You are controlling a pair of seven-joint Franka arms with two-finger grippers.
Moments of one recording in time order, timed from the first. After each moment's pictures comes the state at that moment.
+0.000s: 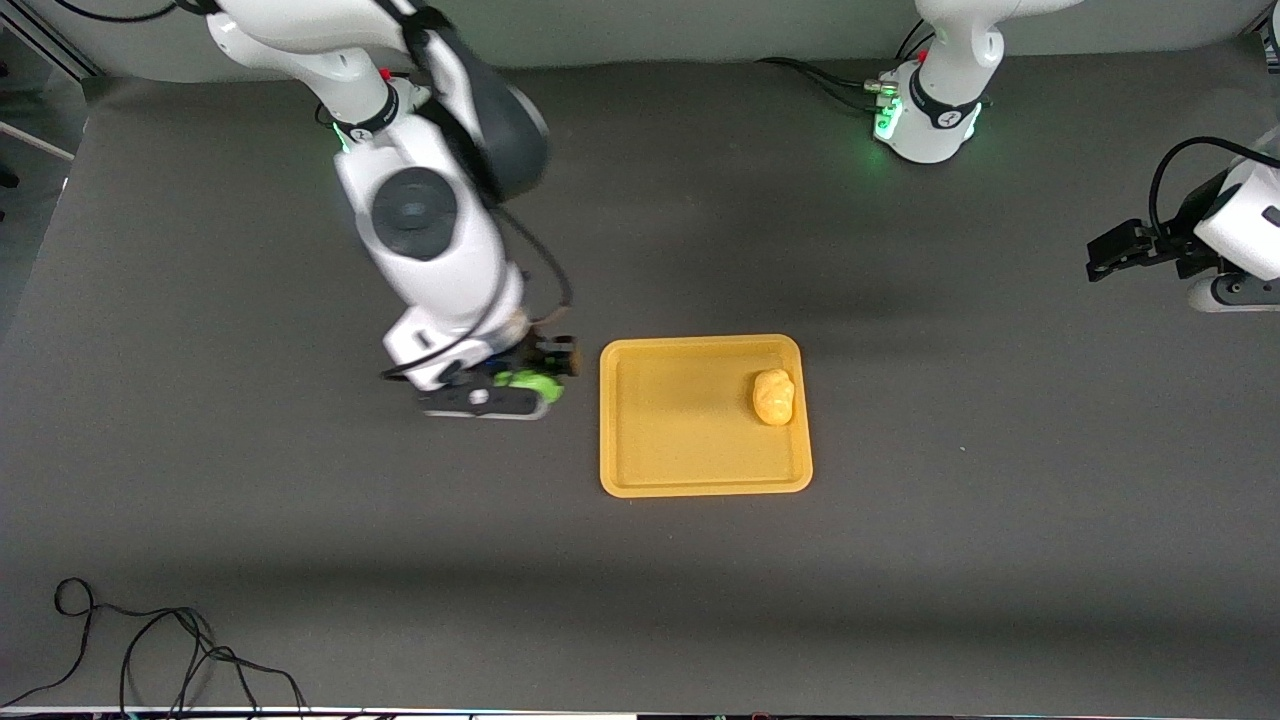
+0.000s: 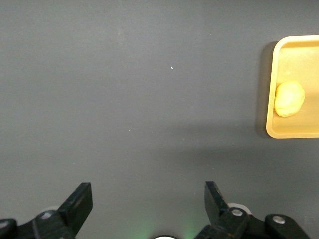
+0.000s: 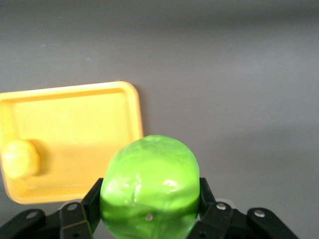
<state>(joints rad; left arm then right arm) 0.12 -0.07 -0.12 -1.76 0.02 1.60 0.00 0.66 0.56 -0.06 -1.21 0.02 1.79 0.72</state>
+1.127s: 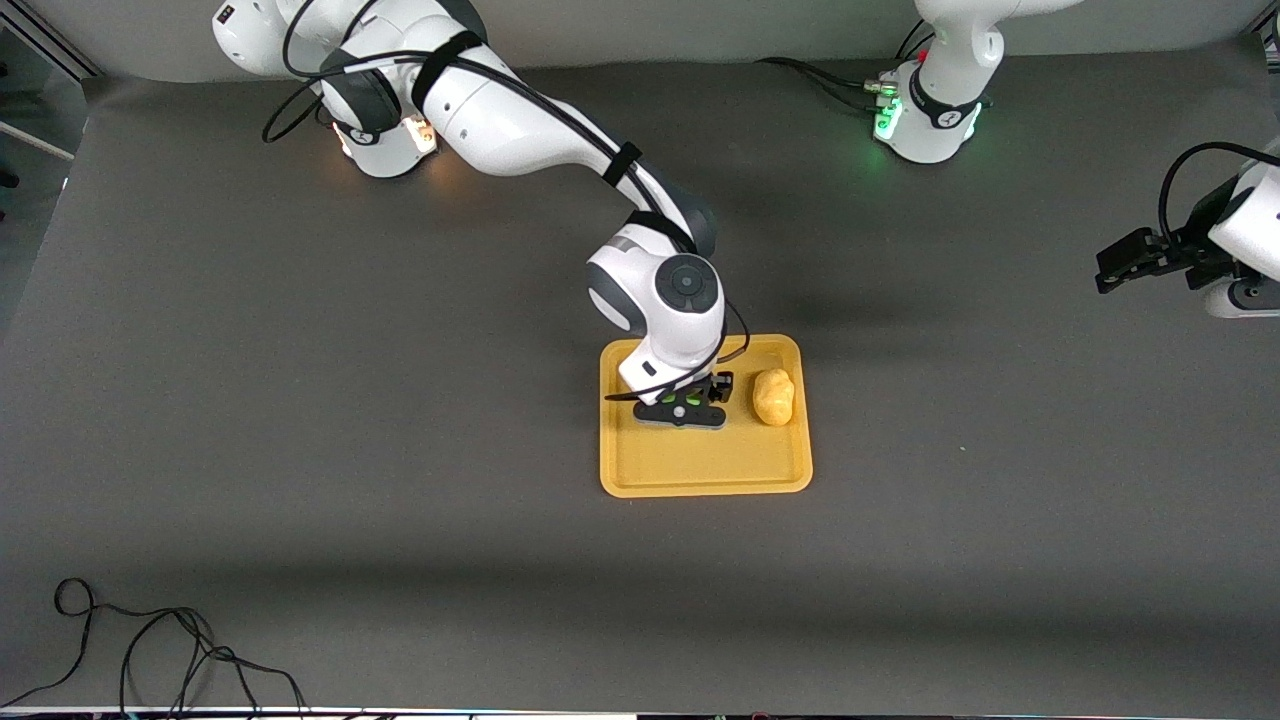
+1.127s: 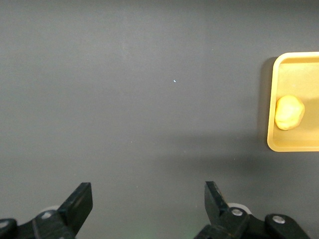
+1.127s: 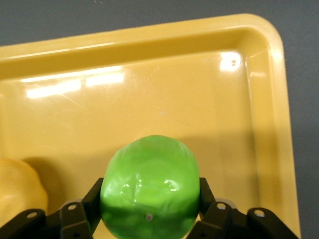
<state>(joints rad) 0.12 -0.07 -0.11 -1.77 0.02 1.66 0.00 0.85 1.06 -0.08 -0.97 -0.02 2.07 0.94</state>
